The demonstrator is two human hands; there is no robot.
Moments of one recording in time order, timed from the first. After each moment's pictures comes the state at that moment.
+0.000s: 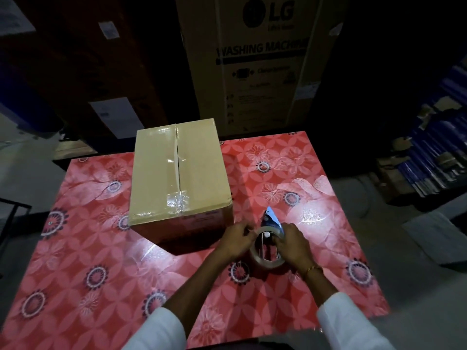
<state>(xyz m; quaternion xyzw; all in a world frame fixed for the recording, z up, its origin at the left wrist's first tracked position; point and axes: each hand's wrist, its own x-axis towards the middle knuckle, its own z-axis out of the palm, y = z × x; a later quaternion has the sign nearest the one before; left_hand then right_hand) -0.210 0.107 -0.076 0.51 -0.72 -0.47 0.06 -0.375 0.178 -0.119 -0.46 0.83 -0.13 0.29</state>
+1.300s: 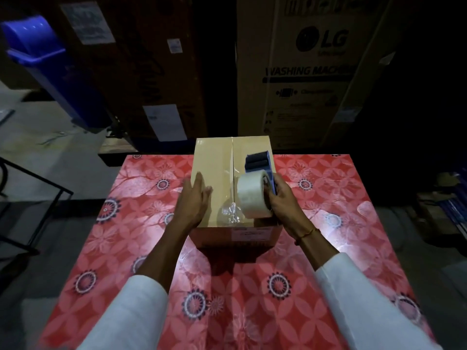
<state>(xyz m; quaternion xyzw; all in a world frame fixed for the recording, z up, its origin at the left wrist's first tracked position) -0.033 -0.014 -0.035 0.64 -0.71 -0.25 0.16 -0.263 0.053 -0.001 -0.46 0.56 -0.49 0.48</state>
